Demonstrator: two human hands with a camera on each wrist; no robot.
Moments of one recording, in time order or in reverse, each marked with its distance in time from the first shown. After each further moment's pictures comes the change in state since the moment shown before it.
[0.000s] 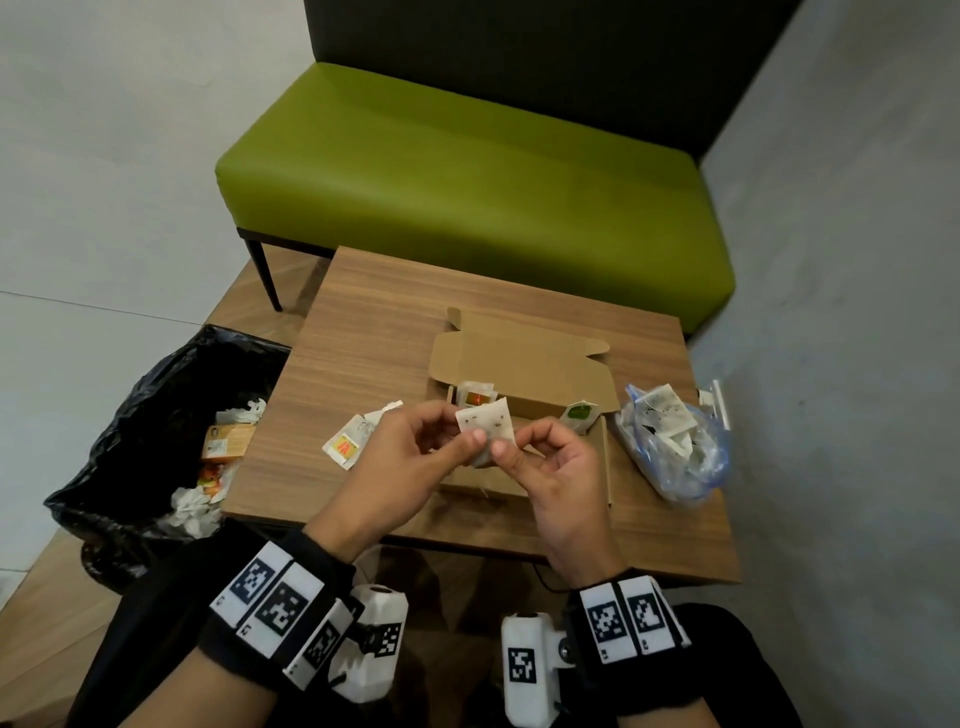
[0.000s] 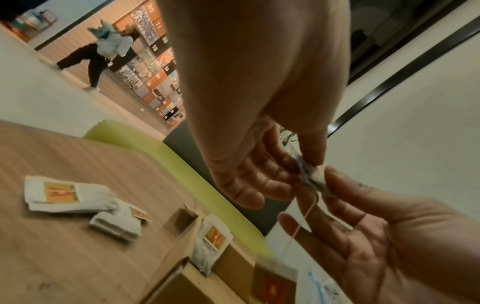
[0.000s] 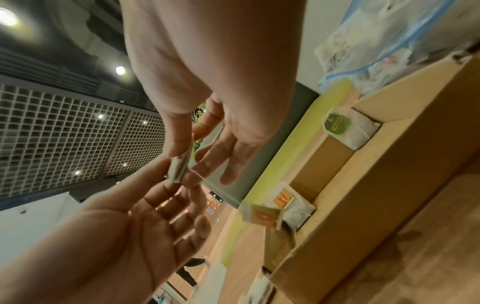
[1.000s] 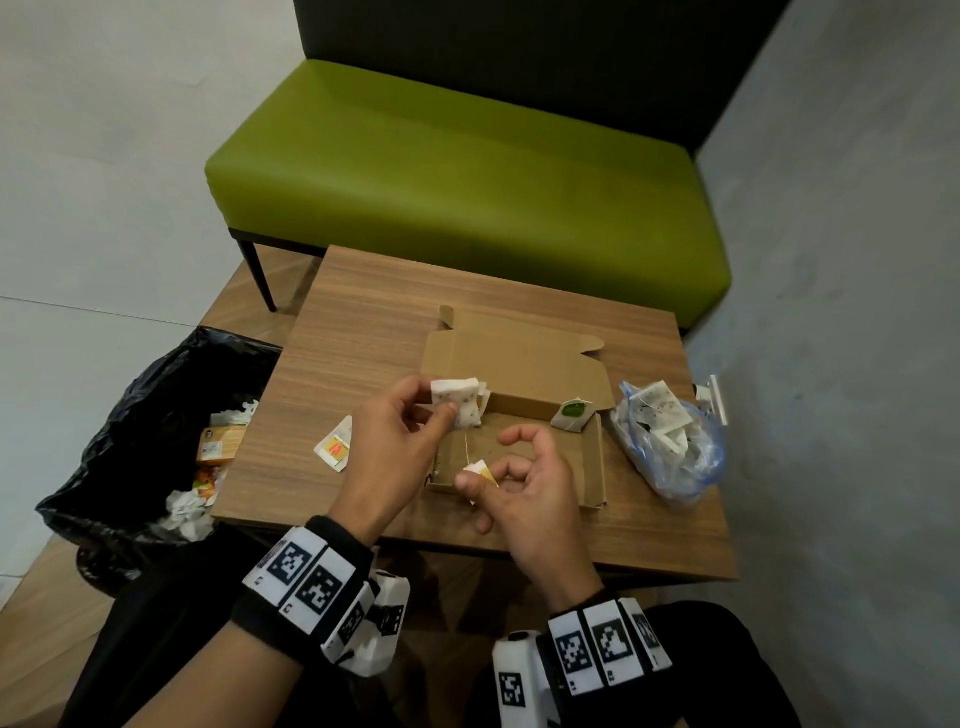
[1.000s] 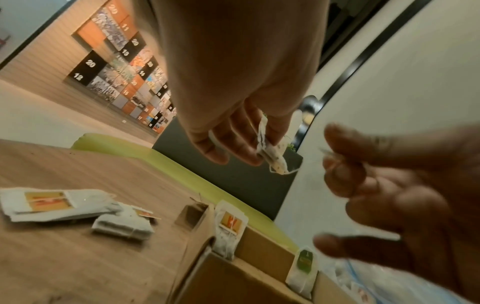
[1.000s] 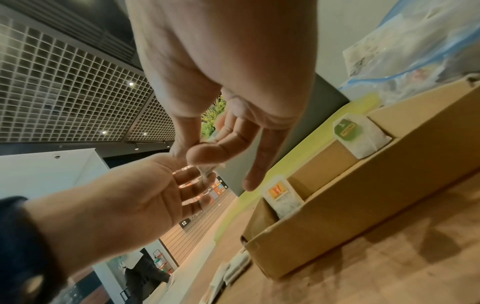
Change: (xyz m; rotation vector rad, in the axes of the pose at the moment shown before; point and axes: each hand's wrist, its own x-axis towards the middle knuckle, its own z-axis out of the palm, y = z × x) left_hand 0.019 -0.013 0.005 0.217 0.289 0.103; right_hand -0.012 0.010 0.008 -0.294 0.005 0.124
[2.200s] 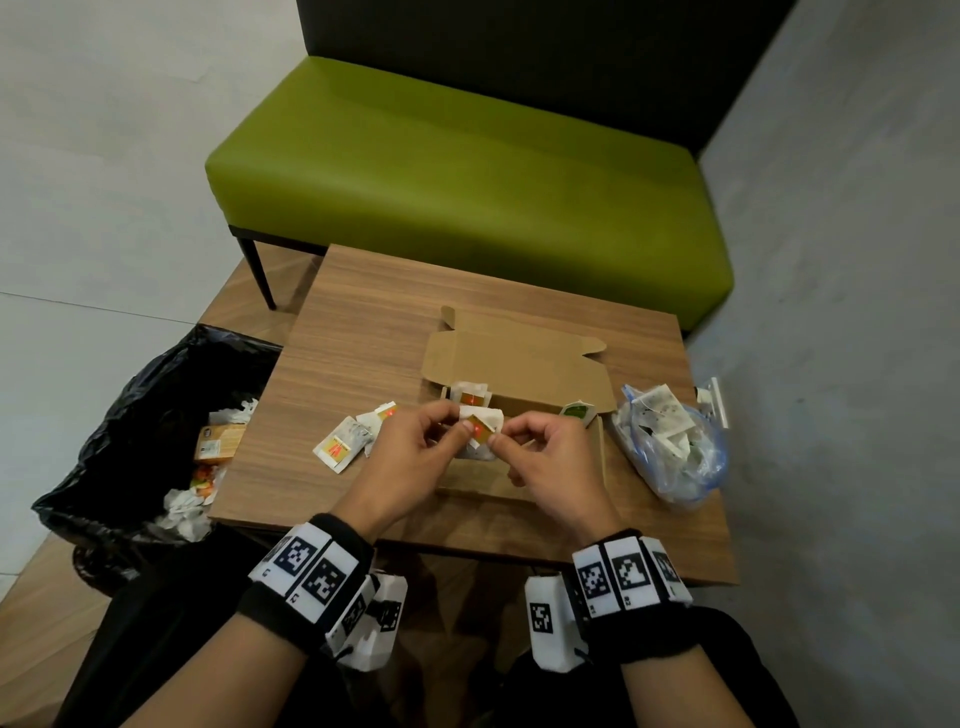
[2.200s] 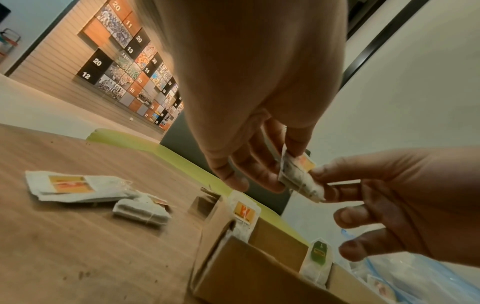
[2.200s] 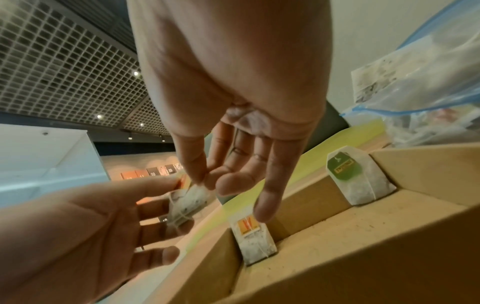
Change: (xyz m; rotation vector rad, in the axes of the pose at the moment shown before) left_hand 0.006 -0.019 0.007 0.047 -0.252 -0.025; right_hand 0.046 -0.008 -0.025 -0.342 -0.017 -0.029
